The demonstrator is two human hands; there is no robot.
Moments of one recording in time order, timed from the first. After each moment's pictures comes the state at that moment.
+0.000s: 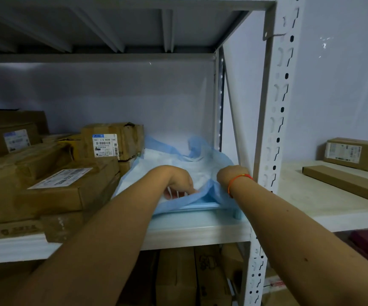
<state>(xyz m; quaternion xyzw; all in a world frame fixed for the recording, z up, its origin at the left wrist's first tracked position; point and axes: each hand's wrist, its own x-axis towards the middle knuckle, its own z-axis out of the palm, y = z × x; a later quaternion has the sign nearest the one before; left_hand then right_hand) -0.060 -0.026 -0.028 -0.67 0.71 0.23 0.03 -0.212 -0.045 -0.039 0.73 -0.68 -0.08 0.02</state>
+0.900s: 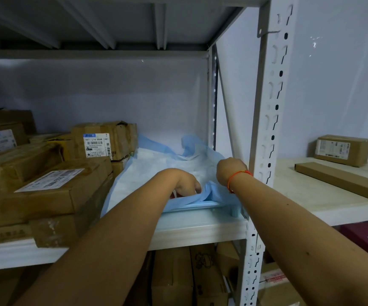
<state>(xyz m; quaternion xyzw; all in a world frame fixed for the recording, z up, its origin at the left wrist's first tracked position) -0.084 -0.026 -0.031 -0.62 0.75 0.16 0.14 -0.219 -0.046 -0.039 0.72 -0.68 -0.04 0.15</state>
